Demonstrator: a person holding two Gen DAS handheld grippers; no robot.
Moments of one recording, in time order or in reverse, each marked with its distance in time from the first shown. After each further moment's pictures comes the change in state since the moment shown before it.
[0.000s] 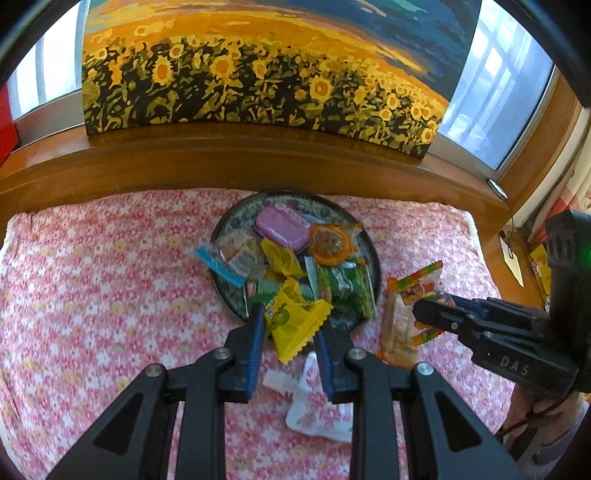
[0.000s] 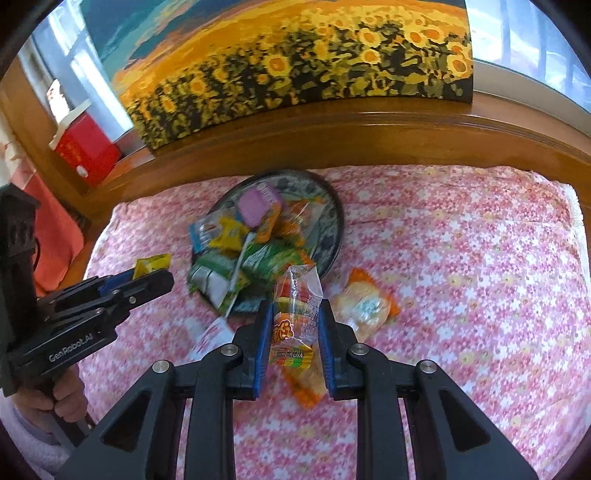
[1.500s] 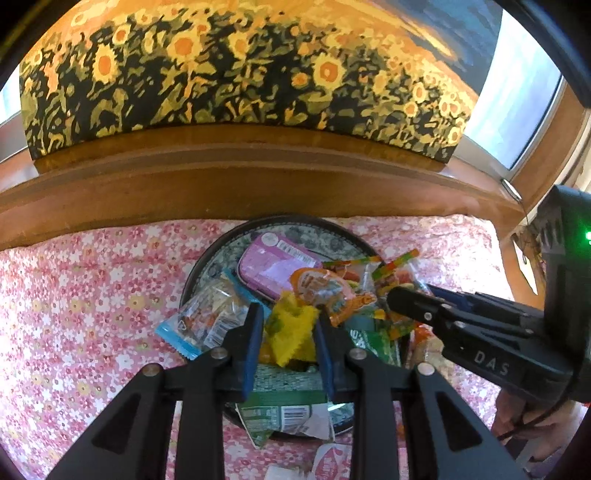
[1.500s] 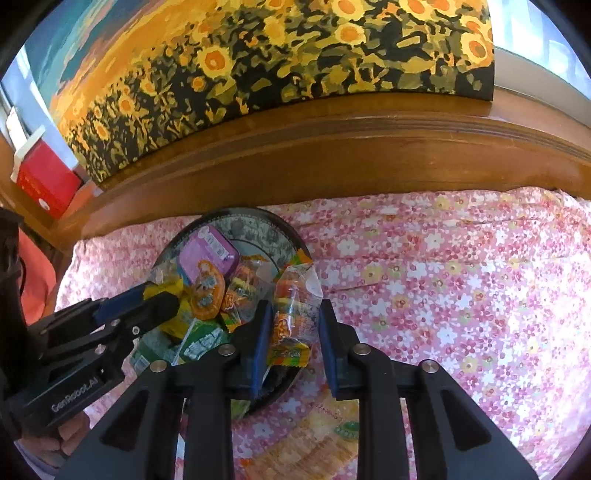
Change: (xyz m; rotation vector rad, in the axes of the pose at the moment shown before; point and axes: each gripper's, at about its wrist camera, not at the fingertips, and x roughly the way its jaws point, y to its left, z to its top) left arm 0.067 -0.002 0.051 0.041 0.023 -0.017; right arm 0.068 -0.017 0.052 0.059 -0.021 -0.050
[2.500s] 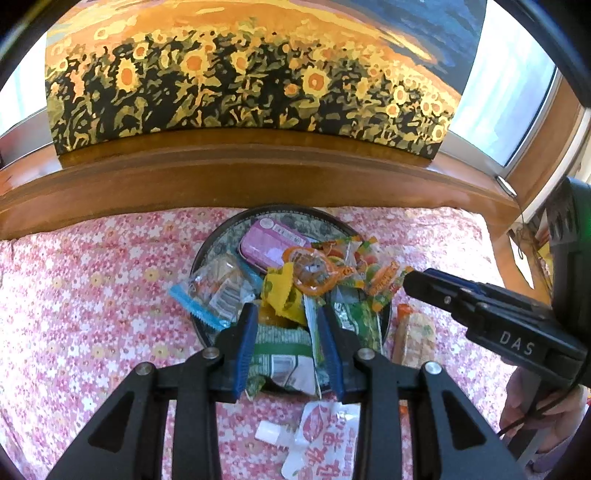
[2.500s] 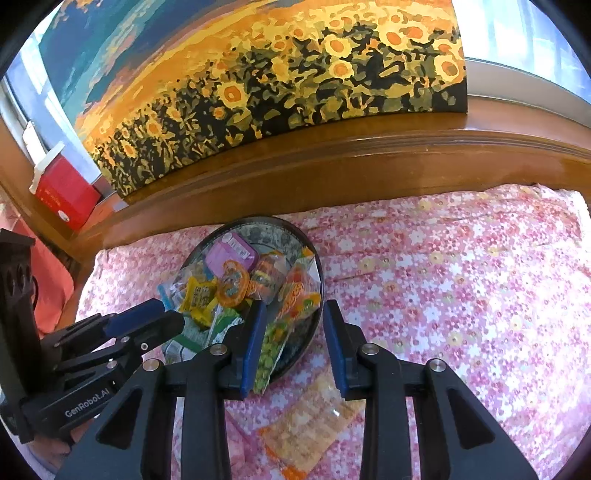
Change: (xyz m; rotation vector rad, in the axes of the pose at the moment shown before) left arm -0.041 -0.006 -0.021 -0.016 -0.009 0.029; right arm -0.052 -0.008 -0.020 0.022 -0.048 0.035
